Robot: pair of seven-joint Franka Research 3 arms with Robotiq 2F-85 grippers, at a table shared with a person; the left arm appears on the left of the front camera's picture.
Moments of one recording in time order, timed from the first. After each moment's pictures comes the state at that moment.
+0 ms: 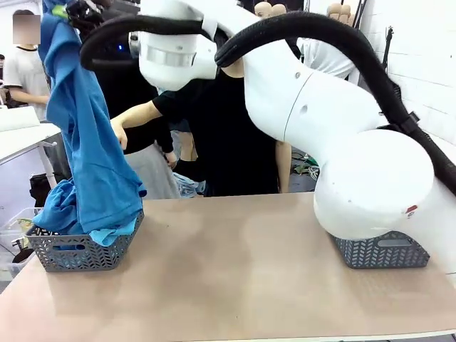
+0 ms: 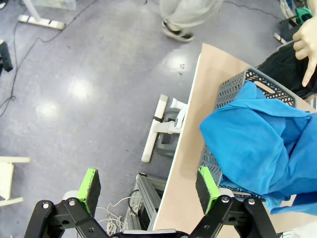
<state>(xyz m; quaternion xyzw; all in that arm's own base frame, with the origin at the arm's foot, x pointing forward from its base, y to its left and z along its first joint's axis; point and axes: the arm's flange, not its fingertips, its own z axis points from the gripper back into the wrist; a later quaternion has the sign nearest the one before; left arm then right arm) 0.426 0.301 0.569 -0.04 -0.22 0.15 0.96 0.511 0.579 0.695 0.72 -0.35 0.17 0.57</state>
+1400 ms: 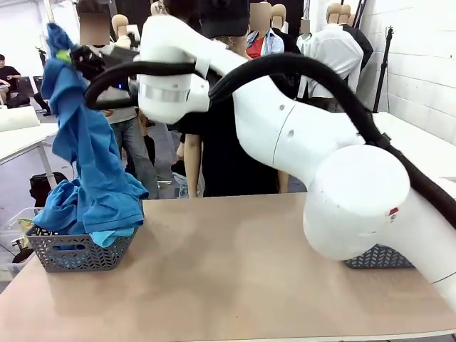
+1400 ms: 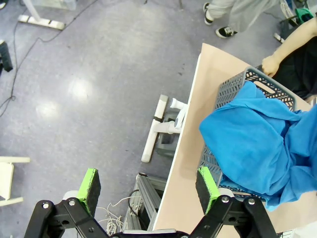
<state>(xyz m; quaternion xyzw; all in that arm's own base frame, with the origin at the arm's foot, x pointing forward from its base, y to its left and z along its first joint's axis) 0.426 0.301 0.569 -0.04 -0.22 0.15 0.96 0.533 0.609 0.607 0.73 -0.29 0.14 0.60</state>
